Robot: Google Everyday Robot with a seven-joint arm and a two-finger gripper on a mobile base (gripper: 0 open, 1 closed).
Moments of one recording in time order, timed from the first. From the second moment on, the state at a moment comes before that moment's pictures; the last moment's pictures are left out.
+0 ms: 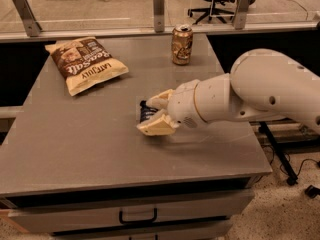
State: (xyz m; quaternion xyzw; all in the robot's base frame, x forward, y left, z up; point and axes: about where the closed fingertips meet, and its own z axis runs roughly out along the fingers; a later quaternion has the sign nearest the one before) arm 0.491 0.018 0.856 -0.57 0.69 0.19 0.41
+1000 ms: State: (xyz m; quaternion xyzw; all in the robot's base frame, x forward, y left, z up) arm 0.503 0.023 0.903 -0.60 0.64 0.15 0.45
